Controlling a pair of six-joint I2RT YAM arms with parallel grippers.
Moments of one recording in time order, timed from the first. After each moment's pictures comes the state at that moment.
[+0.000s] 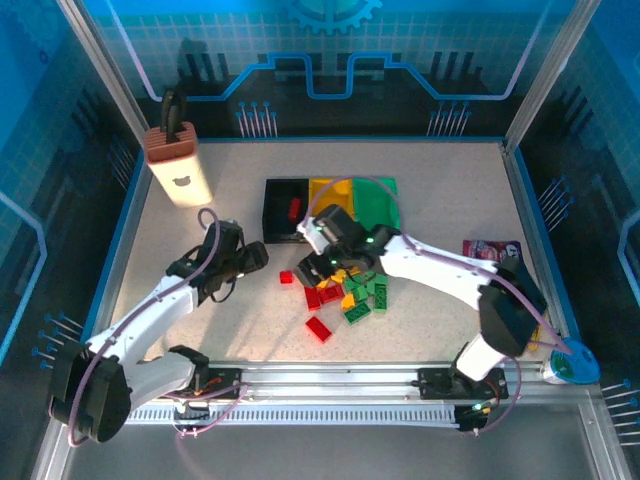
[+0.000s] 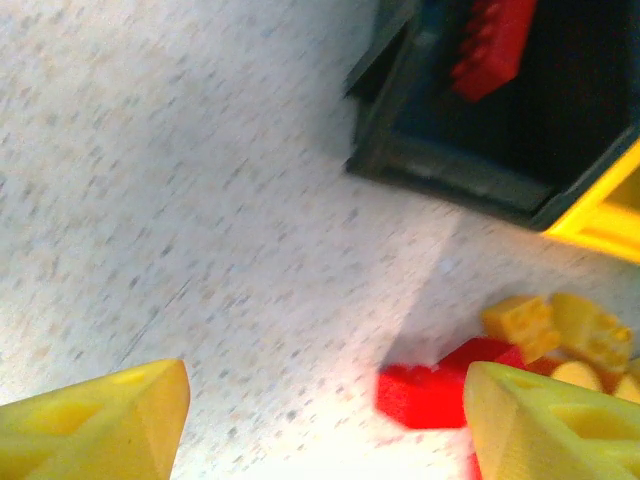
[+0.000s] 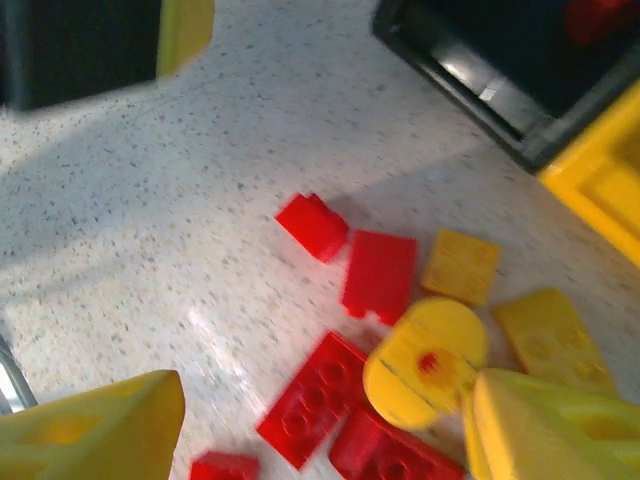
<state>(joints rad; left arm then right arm) -0.34 1.06 0.63 -0.46 -0.08 -0.71 0.89 1.66 1.25 -0.54 -0.12 0.14</state>
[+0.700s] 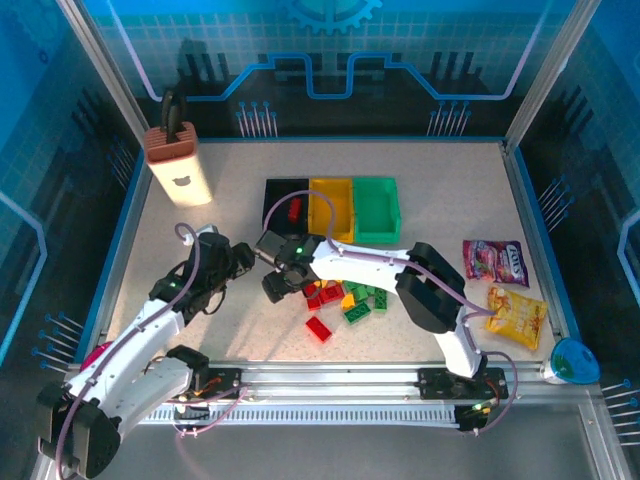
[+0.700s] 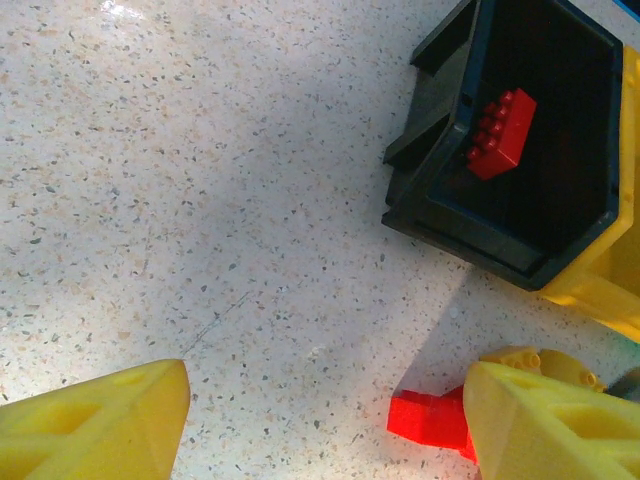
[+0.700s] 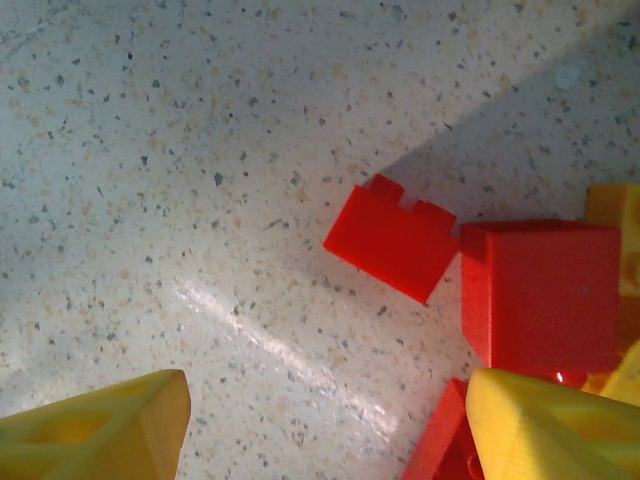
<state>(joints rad) -0.34 0.86 0.58 -0.50 -0.20 -0.80 1.06 2.06 1.62 -0.79 0.08 0.49</state>
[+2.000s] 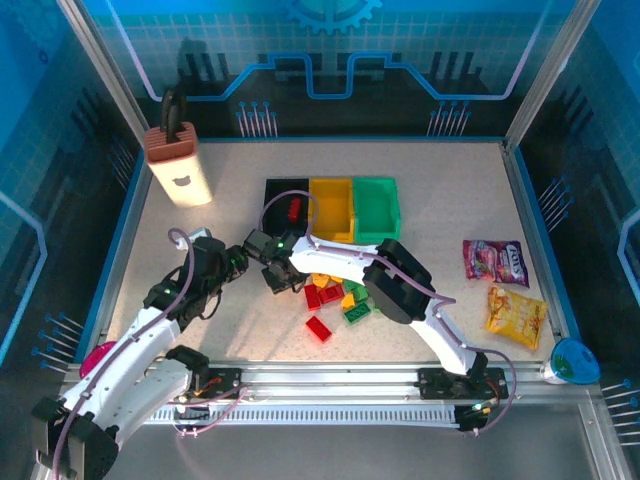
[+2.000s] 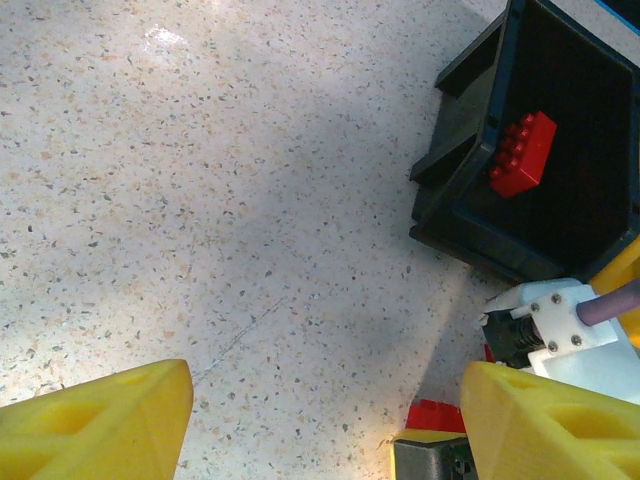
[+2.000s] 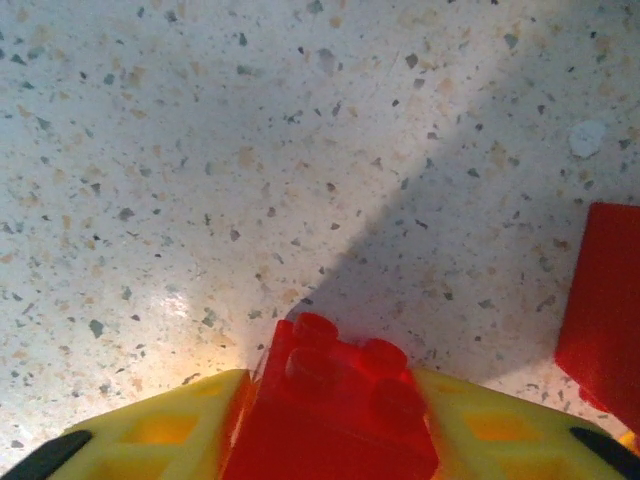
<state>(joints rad) -0.34 0.80 0.57 -0.55 -0.26 -0.80 1.03 2.29 1.84 -0.90 0.15 0.56</state>
